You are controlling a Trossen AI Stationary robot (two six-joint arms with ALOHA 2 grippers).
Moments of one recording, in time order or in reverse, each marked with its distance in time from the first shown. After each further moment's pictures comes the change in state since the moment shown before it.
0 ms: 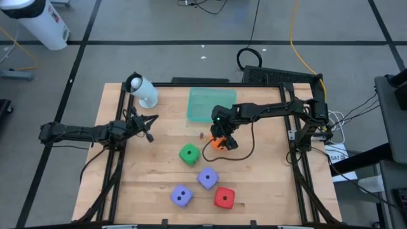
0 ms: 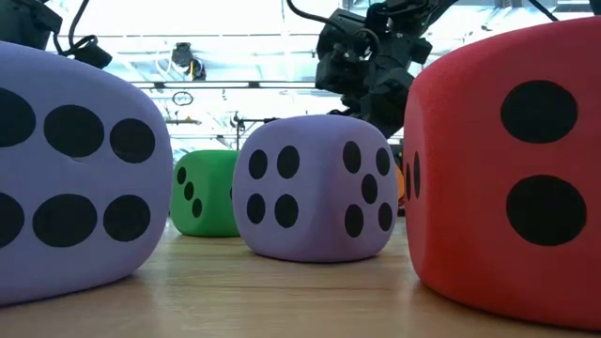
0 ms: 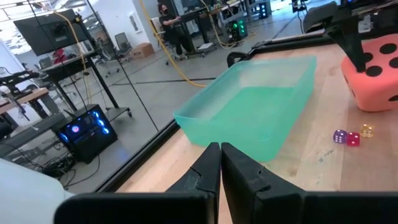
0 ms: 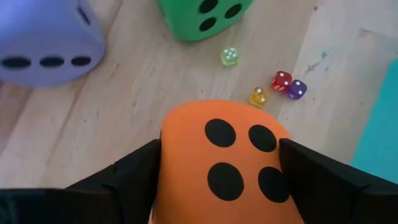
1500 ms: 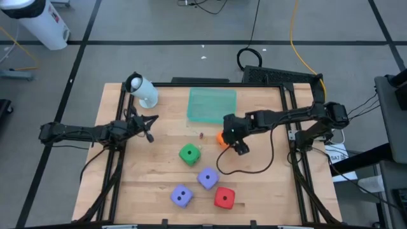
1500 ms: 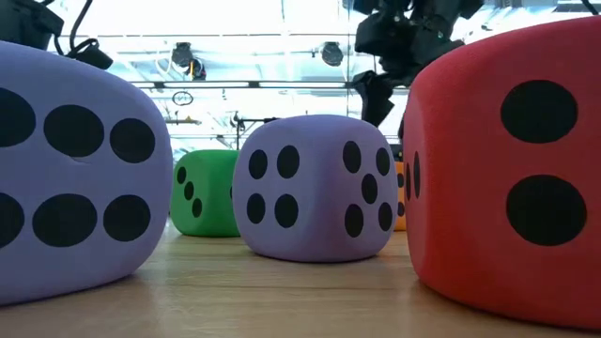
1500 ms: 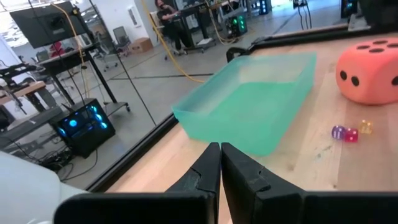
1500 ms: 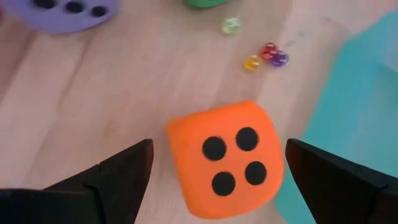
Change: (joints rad) left arm 0.000 0.000 0.000 -0.033 0.000 -0.025; right arm 0.124 -0.236 -0.024 -0.038 0.222 0.019
